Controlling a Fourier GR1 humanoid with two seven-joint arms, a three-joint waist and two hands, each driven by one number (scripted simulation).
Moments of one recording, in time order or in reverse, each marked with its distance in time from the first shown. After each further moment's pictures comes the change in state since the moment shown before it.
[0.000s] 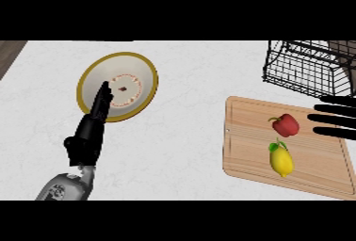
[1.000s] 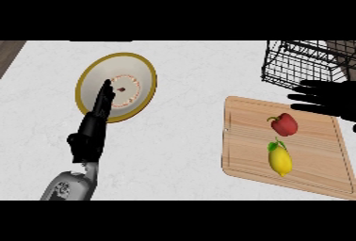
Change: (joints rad) left arm -0.006 -0.074 0.066 0.020 -0.065 -0.058 0.002; right arm -0.193 0.228 0.024 0.312 0.185 -0.023 -0.021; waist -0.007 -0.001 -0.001
